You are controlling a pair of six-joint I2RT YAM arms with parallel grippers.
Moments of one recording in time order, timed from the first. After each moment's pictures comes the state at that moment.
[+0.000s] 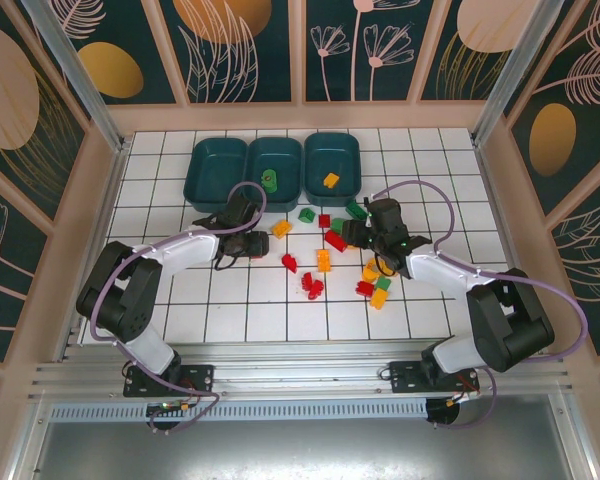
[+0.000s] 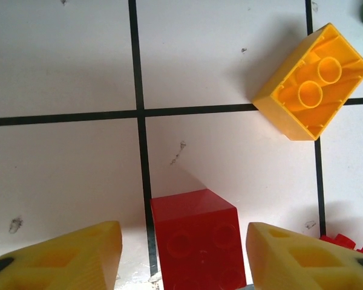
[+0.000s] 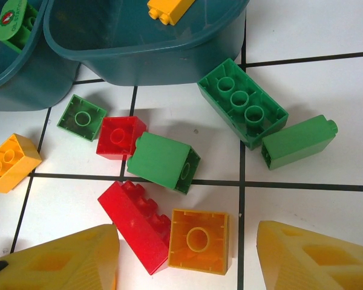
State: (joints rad) left arm -0.50 1.67 0.94 -0.35 -0.02 -0.49; right arm 0.48 1.41 0.71 -0.02 0.05 0.42
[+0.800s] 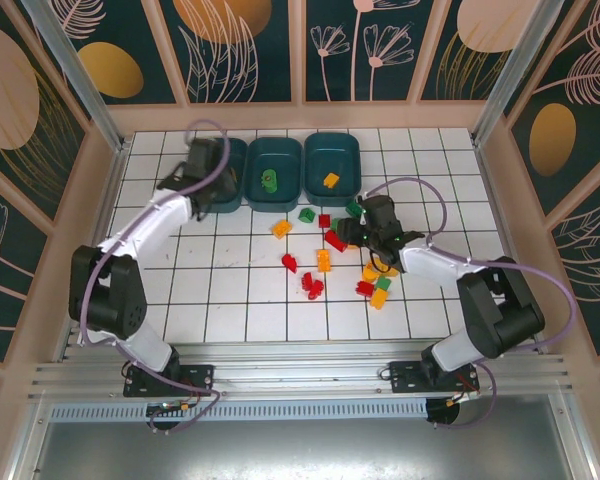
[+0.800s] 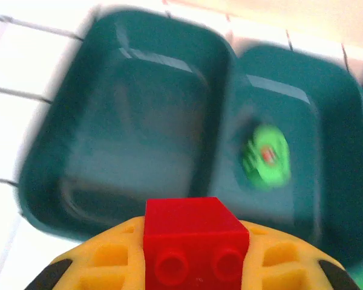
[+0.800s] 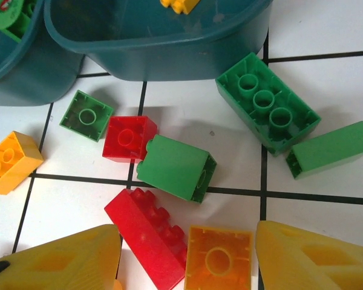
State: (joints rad) left arm -0.24 1.68 1.35 -0.40 -0.17 -0.45; right arm 0.49 1.51 0.77 -0.01 0.03 0.42
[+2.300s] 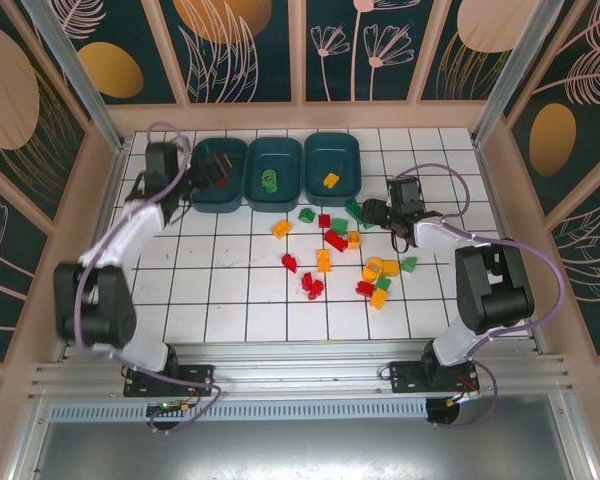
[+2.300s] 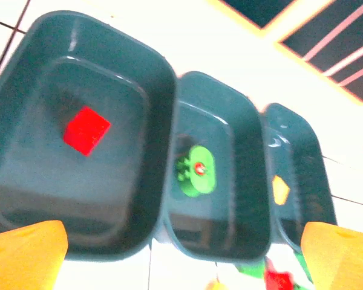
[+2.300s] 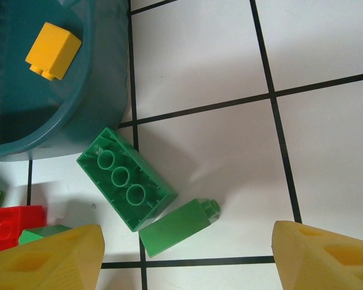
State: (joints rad) left arm -0.10 1.47 1.02 -0.08 0.29 -0.59; right arm 0.25 1.62 0.90 -0.09 -0.02 0.39
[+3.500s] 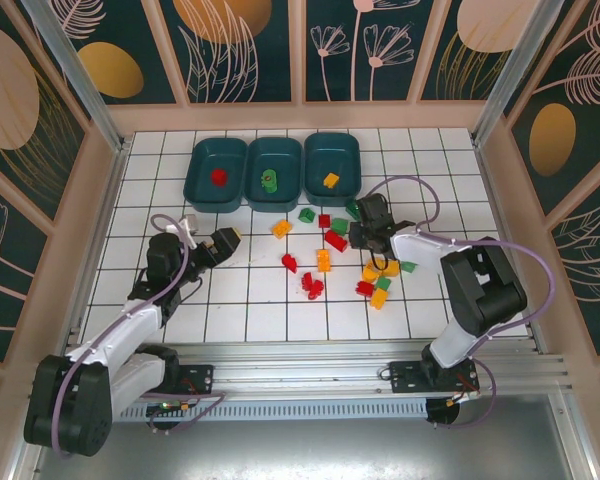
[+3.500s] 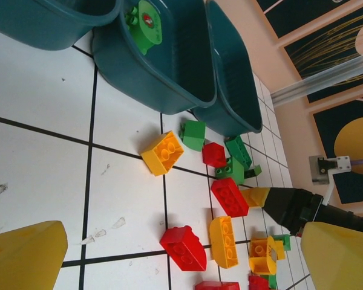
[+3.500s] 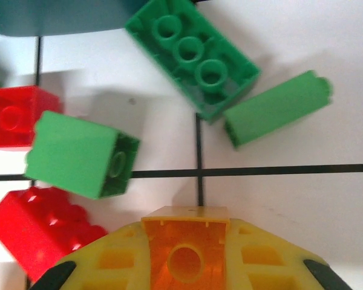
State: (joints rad) left arm -0.21 1.02 0.33 0.28 0.42 -0.84; right arm 0.46 1.62 0.86 -0.19 0.13 0.44
